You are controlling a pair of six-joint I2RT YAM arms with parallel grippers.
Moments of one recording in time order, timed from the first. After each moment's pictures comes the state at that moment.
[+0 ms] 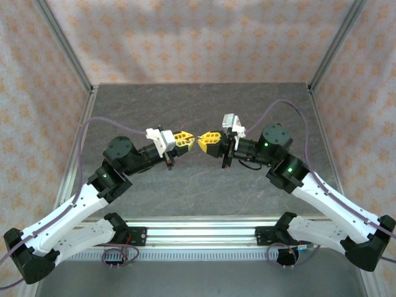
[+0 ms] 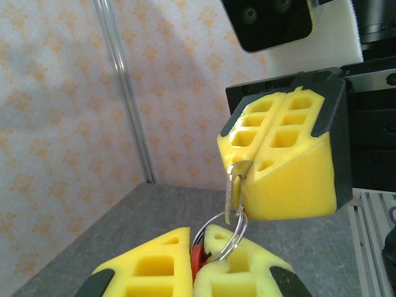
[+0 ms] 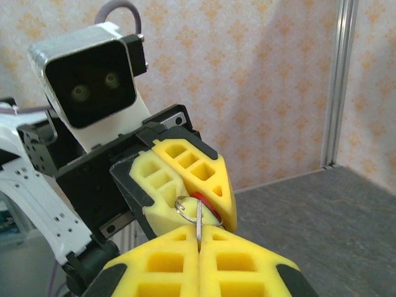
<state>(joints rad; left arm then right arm) -0.69 0.86 0.84 0.11 0.37 0.13 0.80 0.96 0.98 0.00 -0.53 0.07</state>
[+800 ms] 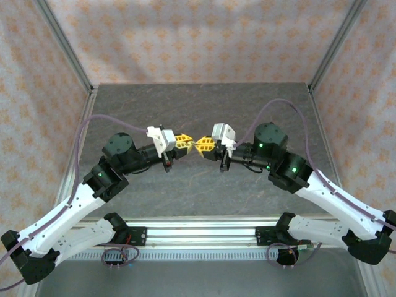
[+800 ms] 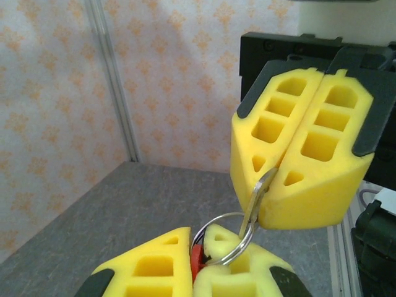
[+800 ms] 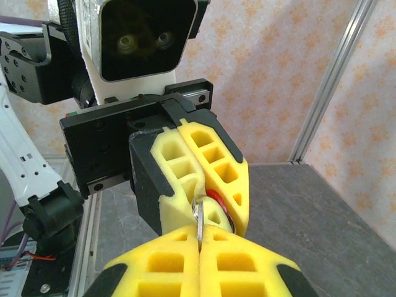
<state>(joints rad) -0.68 0.86 0.91 -0.05 0.41 0.12 0.92 0.99 1.13 -0.24 -0.38 -0.23</state>
